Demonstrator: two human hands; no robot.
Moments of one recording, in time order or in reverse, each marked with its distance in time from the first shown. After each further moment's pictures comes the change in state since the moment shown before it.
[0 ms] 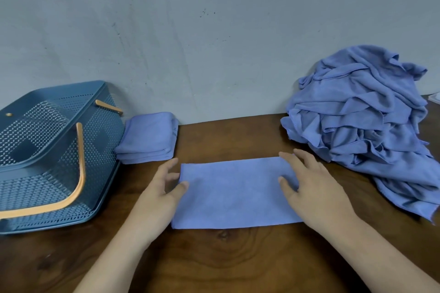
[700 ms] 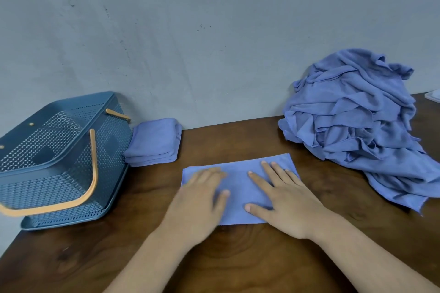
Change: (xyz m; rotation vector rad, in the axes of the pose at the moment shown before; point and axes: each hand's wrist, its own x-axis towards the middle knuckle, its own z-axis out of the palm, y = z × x) left_hand -0.029 0.035 0.054 0.756 -0.106 0.472; right_hand -0.008 -0.012 0.019 -0.102 -0.347 -0.286
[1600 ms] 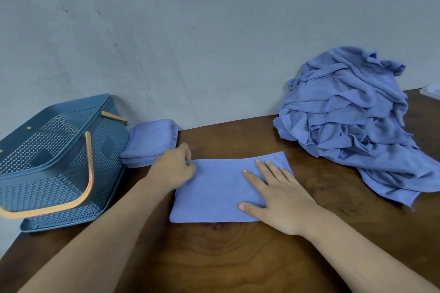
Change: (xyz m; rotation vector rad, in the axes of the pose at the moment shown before) left_hand 0.090 -0.079 -0.017 0.065 -0.075 -0.225; right_hand -0.001 0.000 -0.004 0.017 -0.035 0.001
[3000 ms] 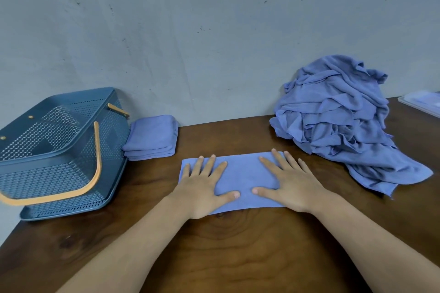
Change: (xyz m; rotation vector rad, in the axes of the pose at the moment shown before) left_hand -0.065 0.040 0.043 0.259 -0.300 0.243; right_hand 0.001 0.029 -0.007 -0.019 -0.008 0.175
